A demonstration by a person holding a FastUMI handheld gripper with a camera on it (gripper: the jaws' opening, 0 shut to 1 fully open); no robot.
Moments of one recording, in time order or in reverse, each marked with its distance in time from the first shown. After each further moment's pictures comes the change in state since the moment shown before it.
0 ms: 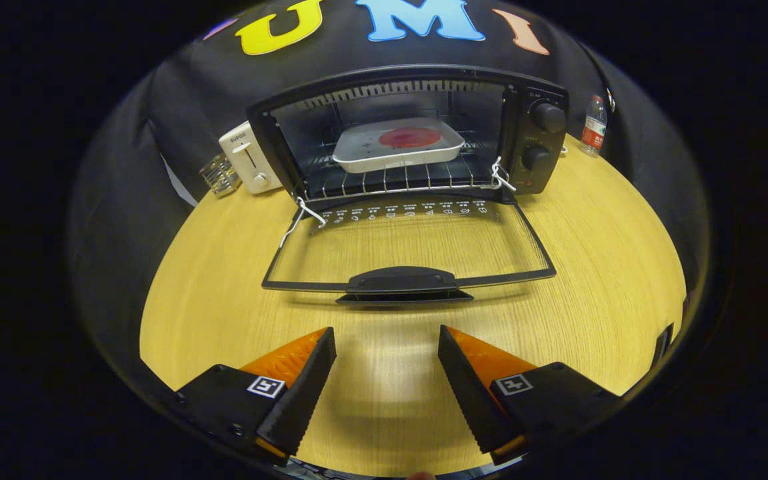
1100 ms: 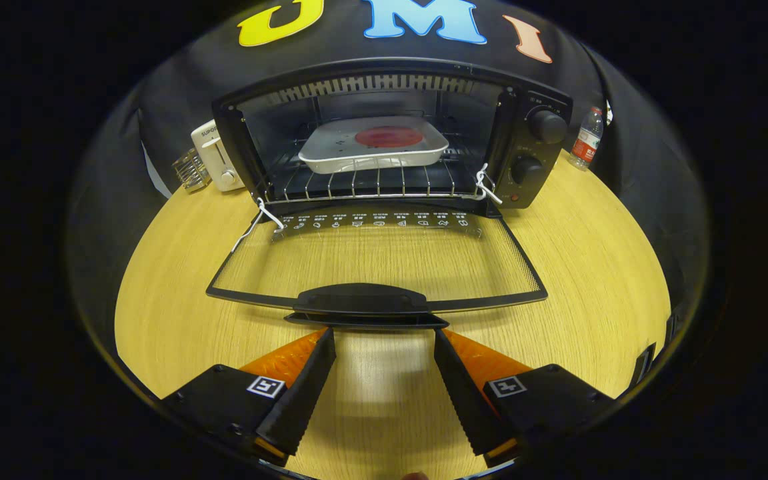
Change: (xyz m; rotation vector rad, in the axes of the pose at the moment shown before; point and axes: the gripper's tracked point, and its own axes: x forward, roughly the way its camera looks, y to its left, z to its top) arm 0.013 -0.022 0.022 -0.018 -0.028 -0.082
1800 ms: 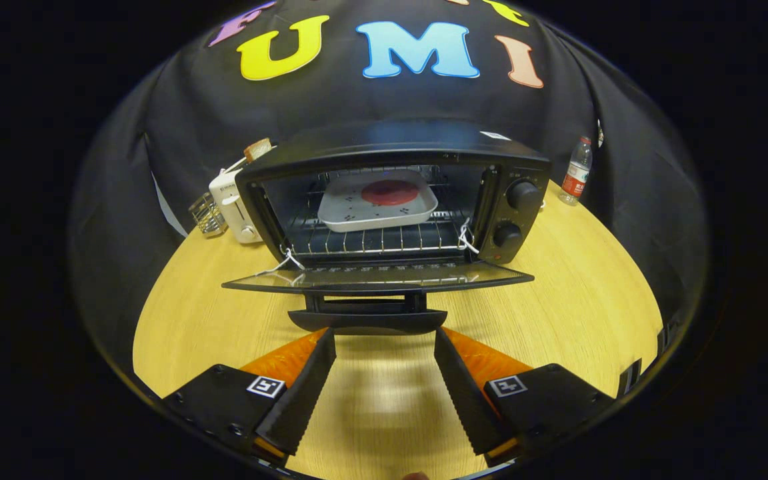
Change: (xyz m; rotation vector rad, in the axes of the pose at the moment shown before) arm -0.046 0.003 0.042 0.012 -0.183 0.014
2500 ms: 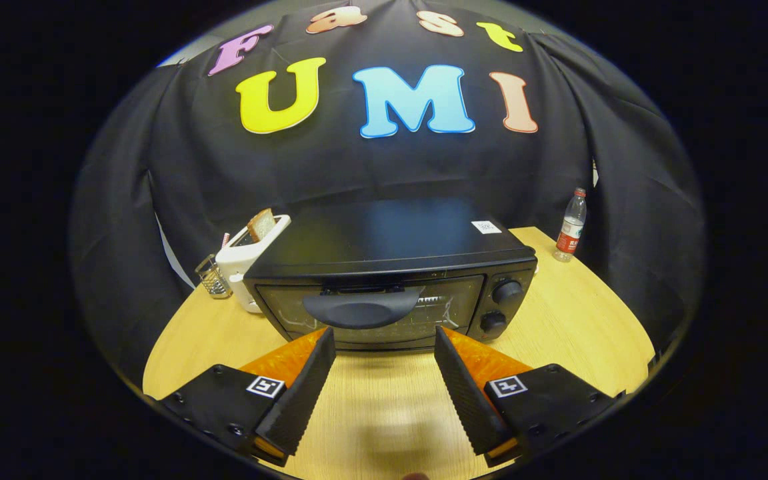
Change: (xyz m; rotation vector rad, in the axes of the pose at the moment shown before) arm -0.041 -0.011 0.083 0.020 -0.244 0.005
